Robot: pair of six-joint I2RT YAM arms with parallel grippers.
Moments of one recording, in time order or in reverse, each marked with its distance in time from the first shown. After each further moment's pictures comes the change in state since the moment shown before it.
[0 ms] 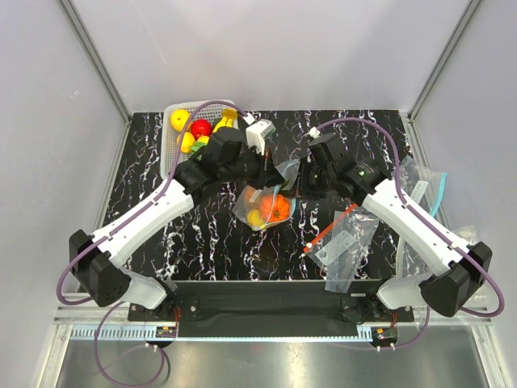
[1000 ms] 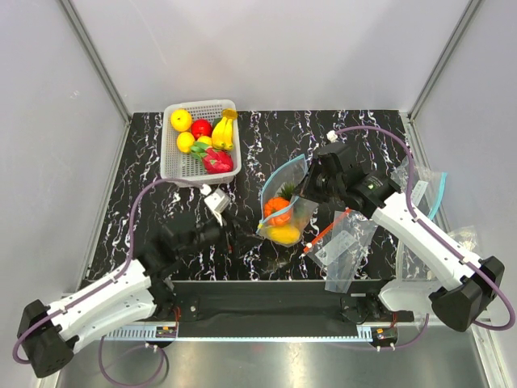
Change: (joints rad) left arm -0.071 -0.682 -0.886 0.462 -0.068 -0.009; right arm 0.001 -0.113 -0.126 0.115 0.126 0.177
